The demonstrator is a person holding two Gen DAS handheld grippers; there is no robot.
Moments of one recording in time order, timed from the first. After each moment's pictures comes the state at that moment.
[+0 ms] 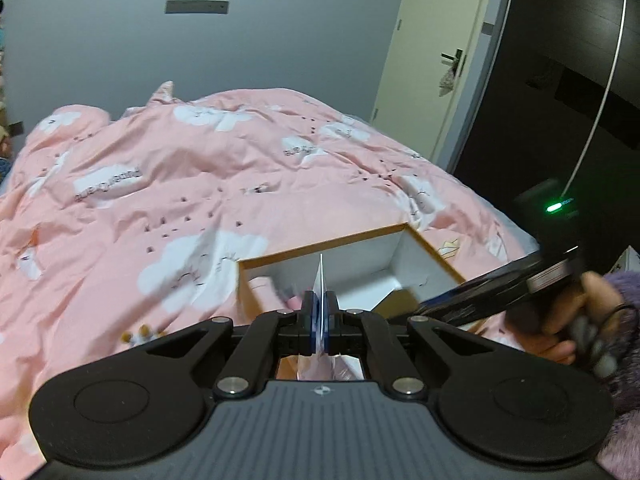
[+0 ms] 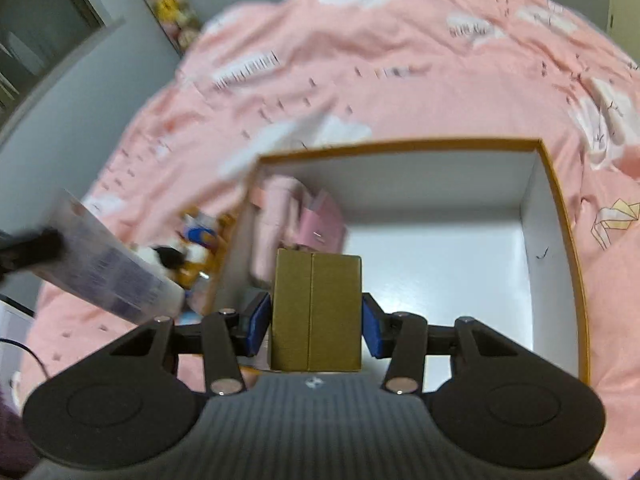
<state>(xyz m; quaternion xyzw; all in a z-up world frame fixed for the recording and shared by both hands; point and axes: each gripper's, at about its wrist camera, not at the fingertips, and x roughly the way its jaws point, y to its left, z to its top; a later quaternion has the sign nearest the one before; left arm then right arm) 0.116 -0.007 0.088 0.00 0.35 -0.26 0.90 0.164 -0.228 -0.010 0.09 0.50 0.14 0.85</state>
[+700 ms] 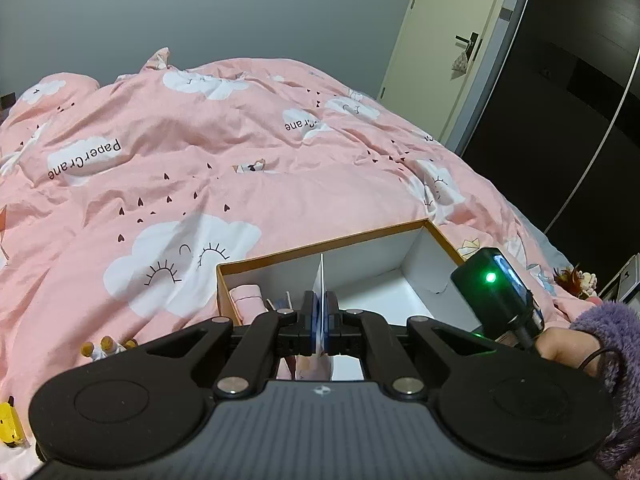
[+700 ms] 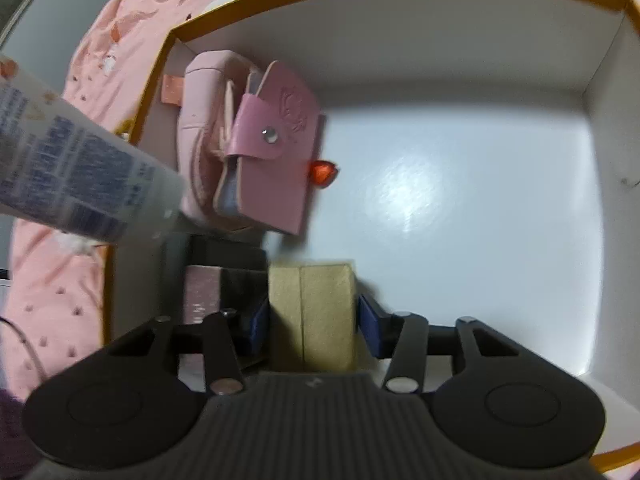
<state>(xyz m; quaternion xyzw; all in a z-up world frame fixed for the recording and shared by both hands) 0.180 -0.037 0.047 -0.01 0.39 -0.26 0.89 0.219 -0.220 -0.116 0.13 0.64 0.16 0.74</state>
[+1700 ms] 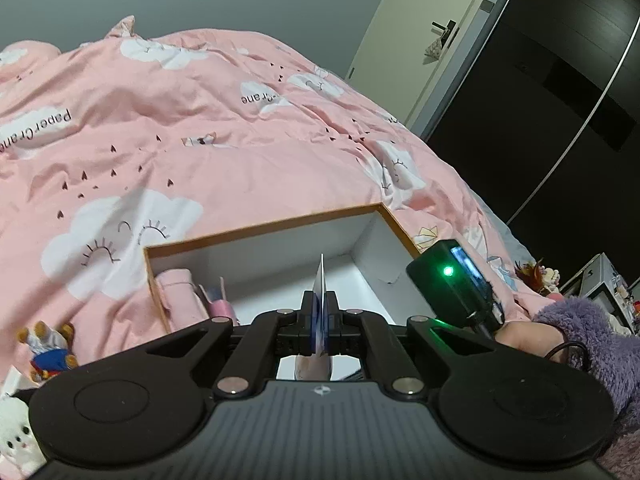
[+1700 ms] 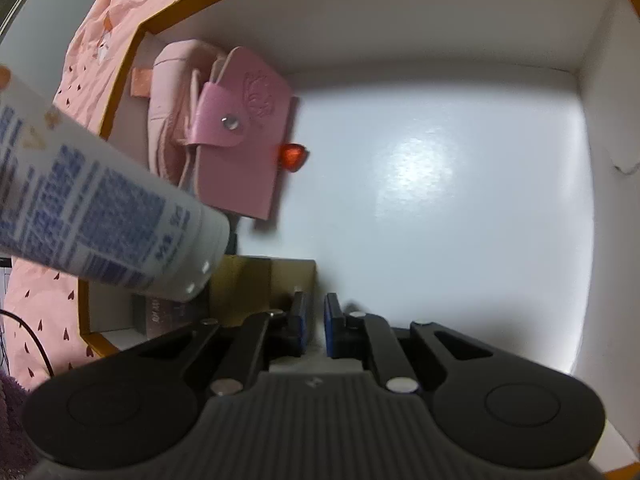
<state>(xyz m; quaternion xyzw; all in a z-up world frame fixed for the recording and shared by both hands) 0.187 -0.071 0.034 -0.05 0.42 -0.31 0.85 0.229 -0.245 -0.125 0.12 0.66 0.16 0.73</state>
